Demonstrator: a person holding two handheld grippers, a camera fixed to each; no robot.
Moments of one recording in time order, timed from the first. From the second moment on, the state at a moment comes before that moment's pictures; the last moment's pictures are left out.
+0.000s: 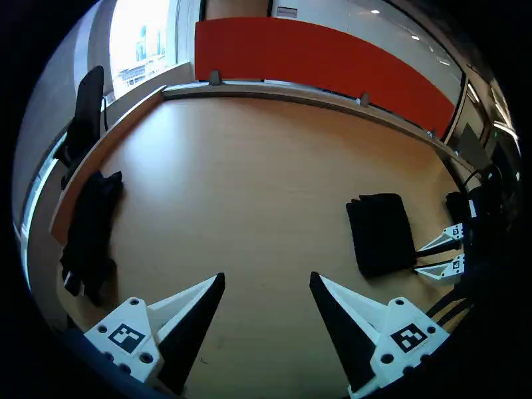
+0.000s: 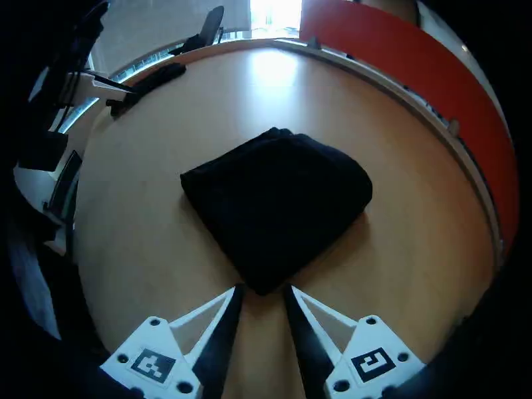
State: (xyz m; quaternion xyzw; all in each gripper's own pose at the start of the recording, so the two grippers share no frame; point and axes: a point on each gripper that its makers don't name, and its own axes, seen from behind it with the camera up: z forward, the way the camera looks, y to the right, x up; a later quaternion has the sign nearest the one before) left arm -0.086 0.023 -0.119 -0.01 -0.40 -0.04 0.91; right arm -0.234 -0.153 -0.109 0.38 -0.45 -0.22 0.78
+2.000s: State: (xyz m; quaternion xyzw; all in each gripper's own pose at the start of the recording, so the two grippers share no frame) left arm -0.049 0.039 -0.089 -0.04 -0.36 -0.02 0.93; right arm -0.035 -0.173 0.010 0.35 -0.29 -0.25 0.85
